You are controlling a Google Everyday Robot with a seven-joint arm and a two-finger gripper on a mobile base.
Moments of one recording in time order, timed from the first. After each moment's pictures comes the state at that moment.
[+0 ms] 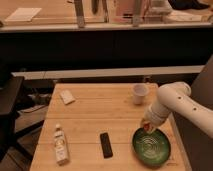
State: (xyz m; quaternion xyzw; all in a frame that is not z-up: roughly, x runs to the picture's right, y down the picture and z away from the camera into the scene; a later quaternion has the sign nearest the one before) arm 0.204 0.191 0.707 -0.29 -0.23 -0.29 0.88
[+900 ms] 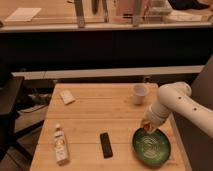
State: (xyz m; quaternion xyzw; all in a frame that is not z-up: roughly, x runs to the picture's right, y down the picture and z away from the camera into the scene) arm 0.205 0.192 0.706 -0.29 -0.23 -0.30 0.88
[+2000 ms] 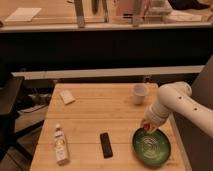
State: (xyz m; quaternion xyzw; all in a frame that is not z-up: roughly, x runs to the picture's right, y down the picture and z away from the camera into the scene) arm 0.205 0.192 0.704 -0.29 -0.23 -0.31 0.87
